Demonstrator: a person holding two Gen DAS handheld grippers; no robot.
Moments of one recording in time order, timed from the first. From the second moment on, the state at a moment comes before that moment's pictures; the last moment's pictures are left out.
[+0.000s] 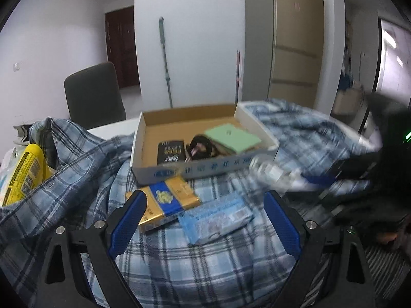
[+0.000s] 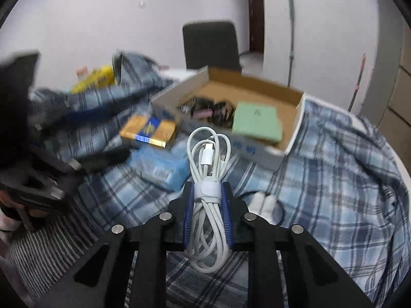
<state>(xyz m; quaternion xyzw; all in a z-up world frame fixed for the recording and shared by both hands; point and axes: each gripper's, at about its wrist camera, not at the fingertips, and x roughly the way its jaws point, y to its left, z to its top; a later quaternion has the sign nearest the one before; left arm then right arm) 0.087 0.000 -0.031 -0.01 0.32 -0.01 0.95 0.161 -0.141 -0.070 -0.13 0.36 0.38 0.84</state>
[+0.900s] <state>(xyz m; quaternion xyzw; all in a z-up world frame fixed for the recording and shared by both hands) 0.163 0.005 -0.092 -0.14 0.50 0.05 0.85 0.177 -0.153 -0.084 -0.12 0.38 0.30 0.86</state>
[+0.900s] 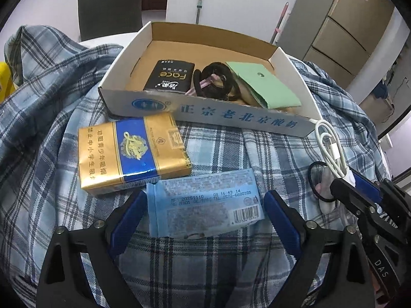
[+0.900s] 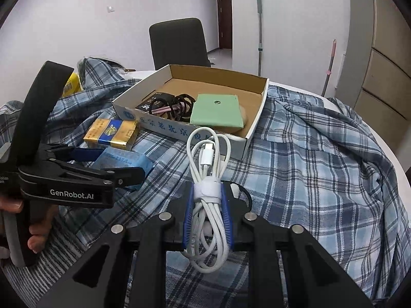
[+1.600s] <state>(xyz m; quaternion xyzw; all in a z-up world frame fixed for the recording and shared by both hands) 0.158 -0.011 -0.088 -0.07 0.49 0.03 0.87 0.178 -0.152 -0.086 -0.12 0.39 0.31 0.86</state>
